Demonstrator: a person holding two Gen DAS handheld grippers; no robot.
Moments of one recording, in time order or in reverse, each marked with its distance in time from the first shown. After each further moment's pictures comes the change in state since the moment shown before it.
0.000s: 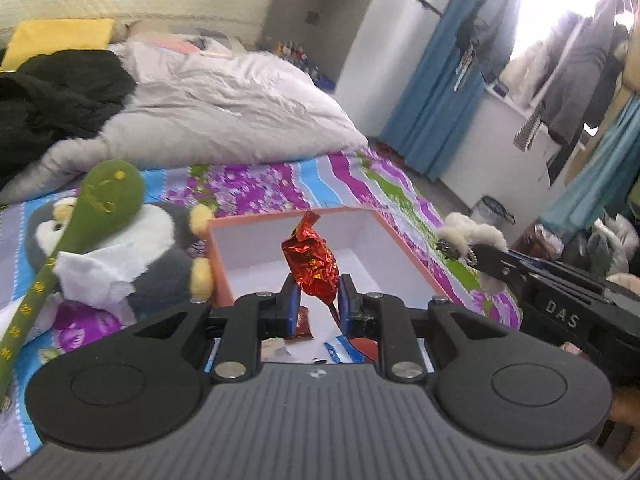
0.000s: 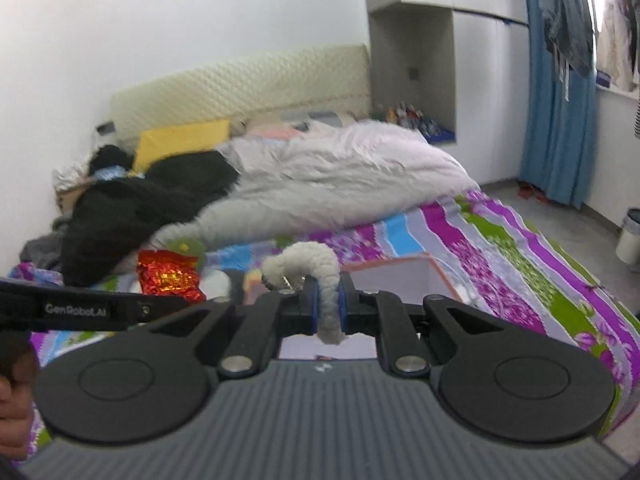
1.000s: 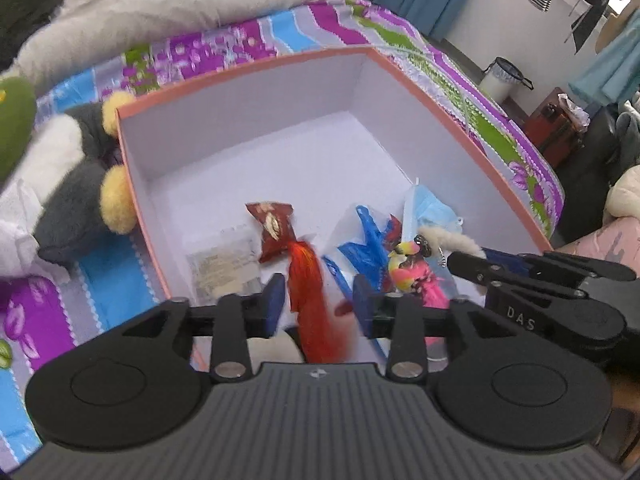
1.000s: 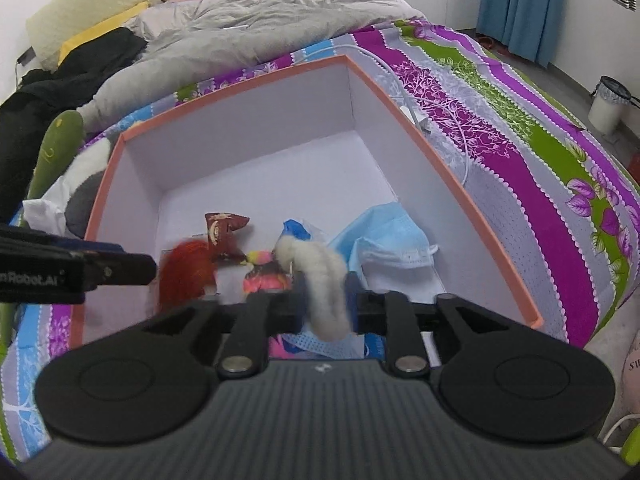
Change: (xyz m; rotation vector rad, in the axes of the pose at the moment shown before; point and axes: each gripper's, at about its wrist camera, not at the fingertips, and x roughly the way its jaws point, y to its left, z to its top) left arm 0.175 -0.022 -0.035 0.137 0.387 0.041; right arm 0.099 -0.074 -0.089 0.130 0.417 -0.111
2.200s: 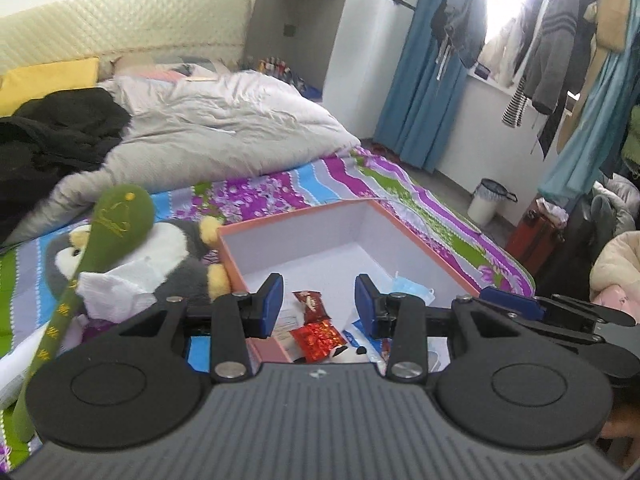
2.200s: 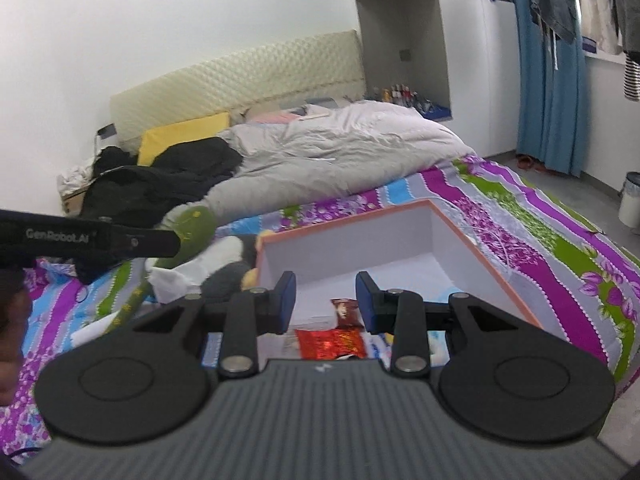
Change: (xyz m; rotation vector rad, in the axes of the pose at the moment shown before) left arm -0.202 0.028 -0.087 -0.009 -0.450 0.011; right arm -0.145 0.070 -0.043 -0.073 -0.408 0.161
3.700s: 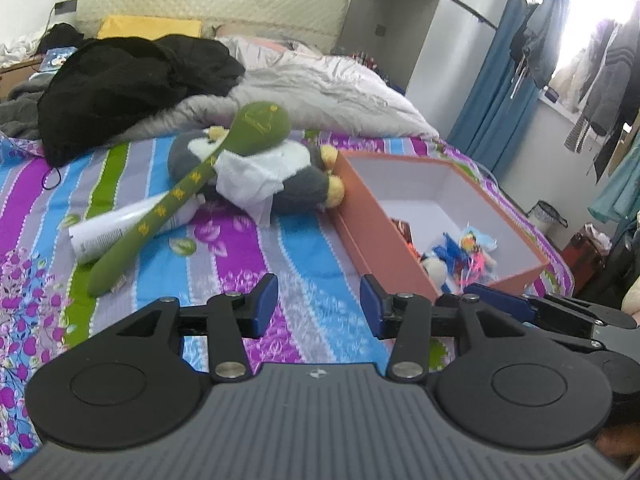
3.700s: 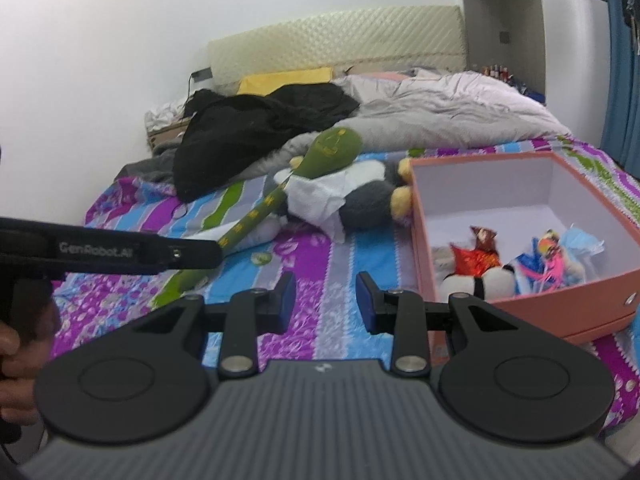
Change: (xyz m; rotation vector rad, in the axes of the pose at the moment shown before) left arm -0.117 0.074 -0.145 -0.179 0.012 0.174; right arm -0.031 0.121 -0.093 -0.139 0.107 0.226
